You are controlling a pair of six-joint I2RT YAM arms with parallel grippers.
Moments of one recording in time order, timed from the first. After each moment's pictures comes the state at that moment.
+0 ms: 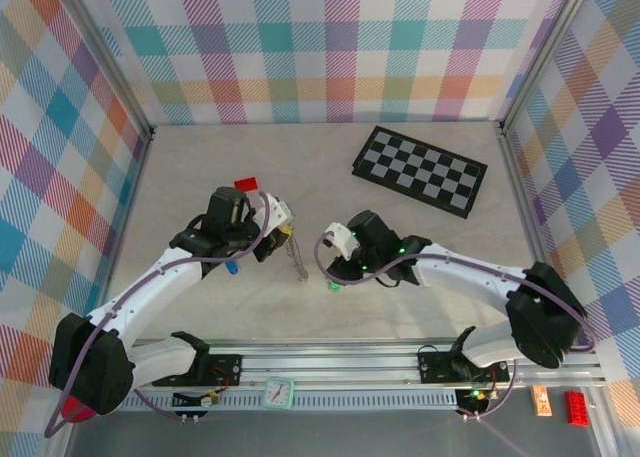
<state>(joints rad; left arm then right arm) -0.43 1.15 0.79 -0.34 0.44 0.42 0.82 1.36 0.81 -0.29 -0.25 -0.08</state>
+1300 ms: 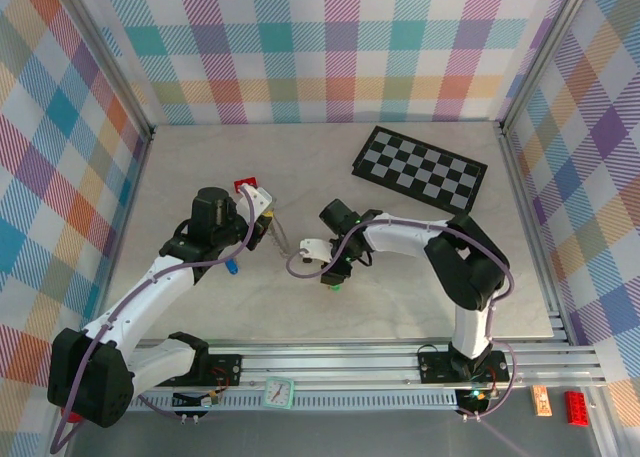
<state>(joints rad) -0.34 1.08 0.73 -0.18 0.27 0.34 0.80 1.87 1.15 -0.56 -0.38 -0.69</state>
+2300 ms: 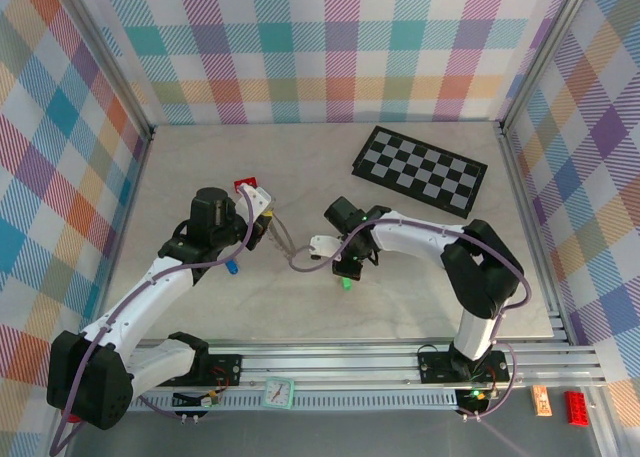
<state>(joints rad) -0.34 1.07 0.73 -0.18 0.27 0.34 0.79 1.77 1.16 -0.72 -0.21 -0.55</state>
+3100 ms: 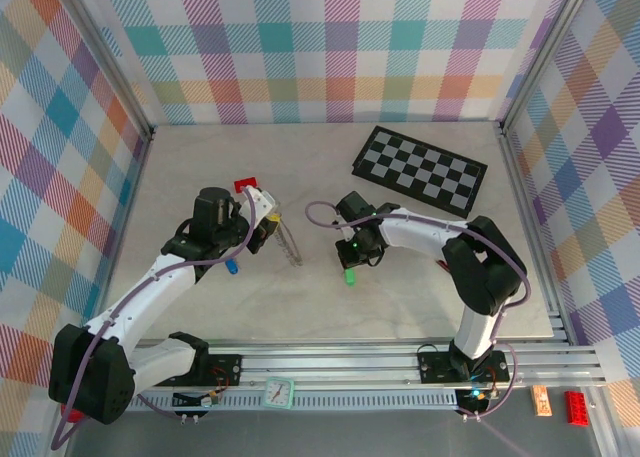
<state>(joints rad) -0.34 1.10 0.73 -0.19 0.41 0.34 0.71 1.79 1.11 -0.62 -0.18 0.31</state>
